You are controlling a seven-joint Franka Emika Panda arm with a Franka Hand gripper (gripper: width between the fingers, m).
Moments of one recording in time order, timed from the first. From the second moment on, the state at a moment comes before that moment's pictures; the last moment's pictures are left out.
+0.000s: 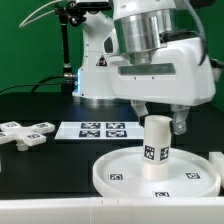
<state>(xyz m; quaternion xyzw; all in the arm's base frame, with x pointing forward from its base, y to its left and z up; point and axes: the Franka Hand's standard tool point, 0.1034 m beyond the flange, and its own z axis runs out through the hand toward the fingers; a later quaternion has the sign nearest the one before) 0.575 0.053 0.086 -0.87 0.49 -0.01 0.09</state>
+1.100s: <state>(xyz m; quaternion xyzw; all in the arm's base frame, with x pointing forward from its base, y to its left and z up) 0.573 0.058 0.084 -1.00 -0.01 -0.05 0.06</state>
